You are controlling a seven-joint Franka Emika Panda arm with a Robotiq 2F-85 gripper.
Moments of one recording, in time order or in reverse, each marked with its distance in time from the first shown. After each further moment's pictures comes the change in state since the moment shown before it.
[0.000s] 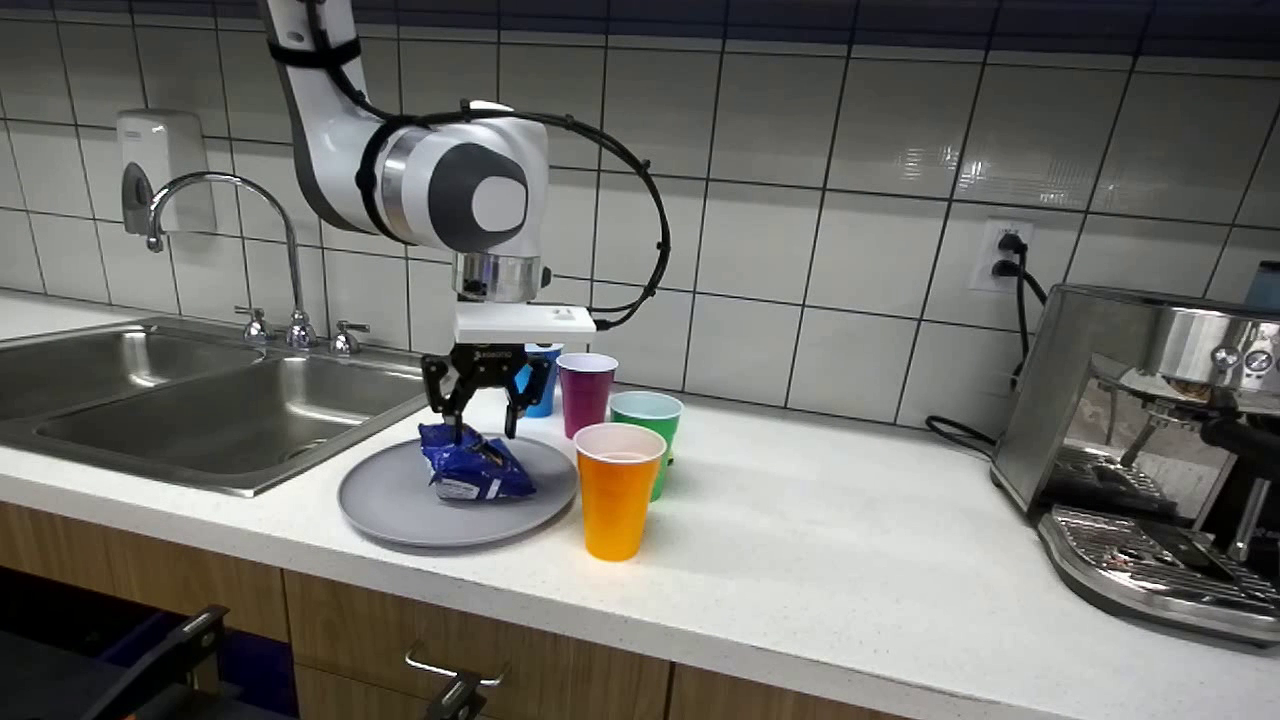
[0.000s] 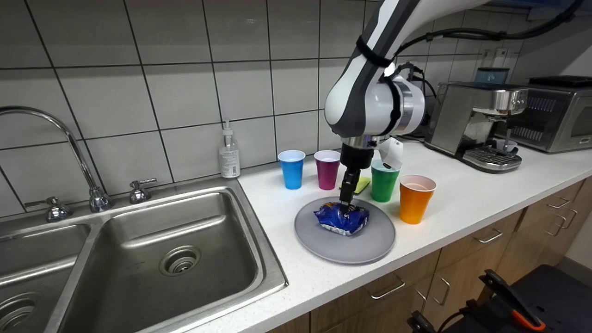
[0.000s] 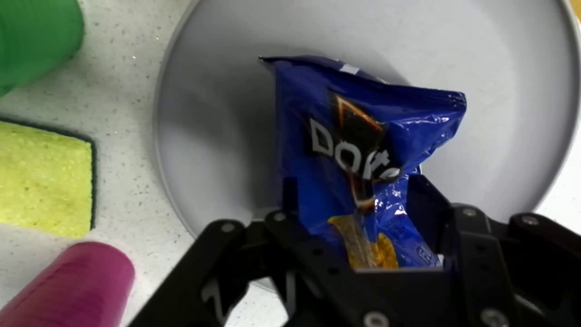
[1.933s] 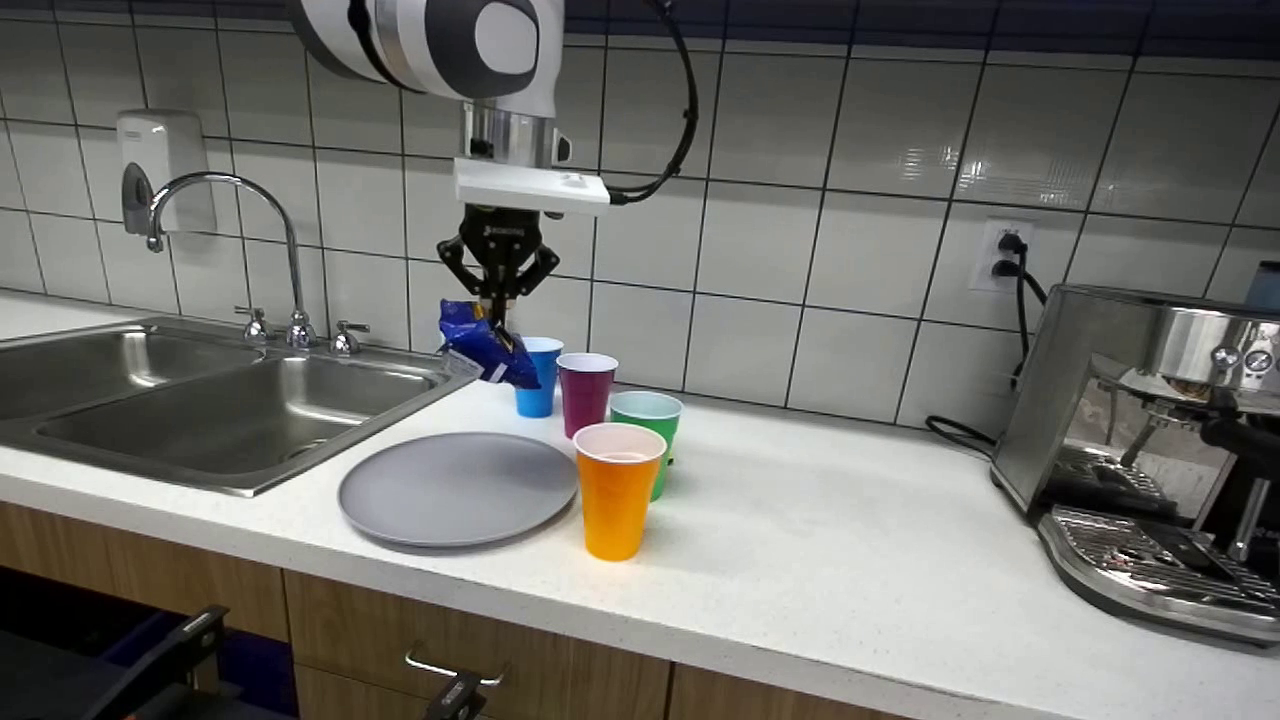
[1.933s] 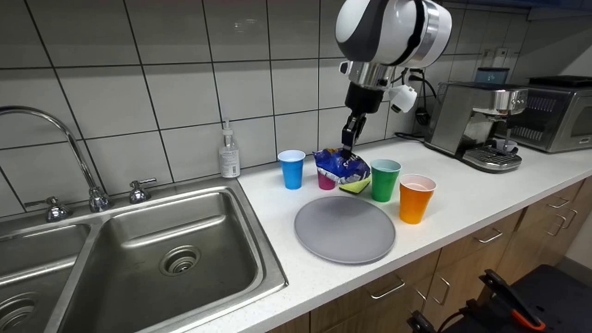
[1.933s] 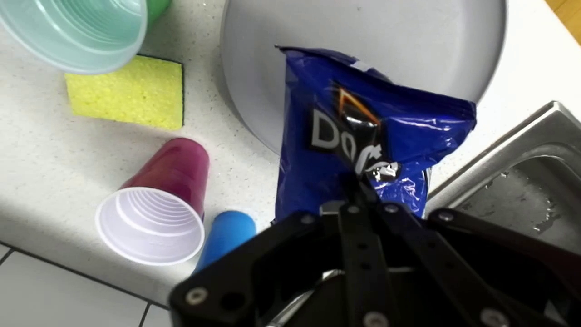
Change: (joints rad) arm -0.018 -0.307 -0.011 -0.002 0.045 -0.189 0.046
